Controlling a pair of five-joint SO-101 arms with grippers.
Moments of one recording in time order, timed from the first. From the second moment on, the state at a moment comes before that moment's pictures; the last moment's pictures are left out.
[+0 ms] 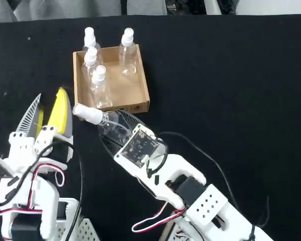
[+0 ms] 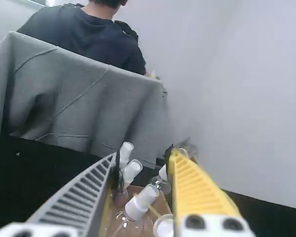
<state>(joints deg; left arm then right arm) -4.8 -104.0 61.3 43.8 17.5 -44.0 -70.1 79.1 16.1 16.5</state>
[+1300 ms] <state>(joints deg) 8.8 -104.0 70.9 43.8 16.7 -41.4 -96.2 90.7 17.5 12.2</state>
